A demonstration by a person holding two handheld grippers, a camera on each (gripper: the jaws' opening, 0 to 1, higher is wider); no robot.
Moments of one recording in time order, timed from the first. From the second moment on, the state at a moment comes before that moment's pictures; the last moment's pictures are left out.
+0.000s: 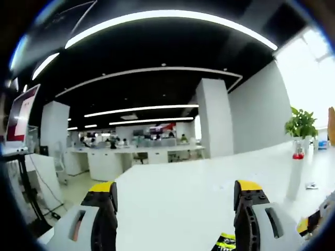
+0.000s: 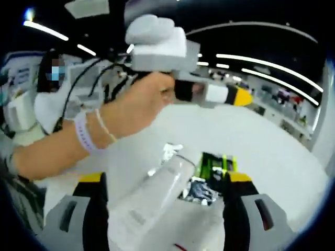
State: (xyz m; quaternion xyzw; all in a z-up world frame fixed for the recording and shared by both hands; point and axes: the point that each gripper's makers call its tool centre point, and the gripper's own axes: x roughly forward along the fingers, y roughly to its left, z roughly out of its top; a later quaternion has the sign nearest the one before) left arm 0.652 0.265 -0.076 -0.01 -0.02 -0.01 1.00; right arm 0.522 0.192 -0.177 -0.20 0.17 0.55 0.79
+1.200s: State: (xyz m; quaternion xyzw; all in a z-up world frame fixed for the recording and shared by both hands) left arm 0.639 0.325 -0.074 -0.10 -0.04 0.07 0.99; right arm 0.519 0.220 -0.187 -0.26 0.33 0.50 0.76
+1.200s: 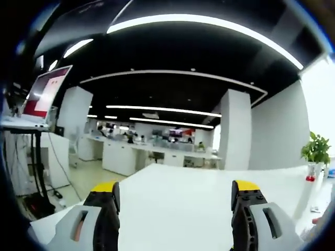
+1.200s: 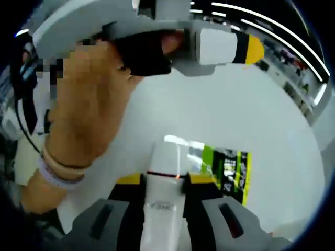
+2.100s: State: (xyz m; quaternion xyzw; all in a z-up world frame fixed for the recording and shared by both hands) left arm 0.635 0.238 -0.041 -0.17 -0.11 -0.12 0.97; right arm 0.546 0.107 -0.023 -0.13 0.02 0.44 0.89
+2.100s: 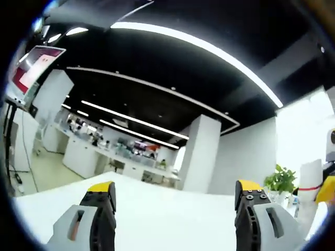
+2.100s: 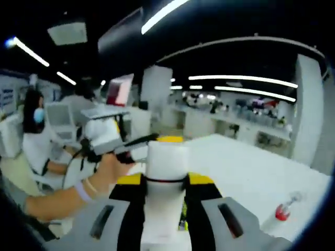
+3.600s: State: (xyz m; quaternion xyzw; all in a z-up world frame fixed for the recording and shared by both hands) left arm 0.612 0.122 -0.037 0.38 -0.17 -0.07 0.91; right arm 0.533 0.047 0.026 -0.08 -0.25 0.36 0.89
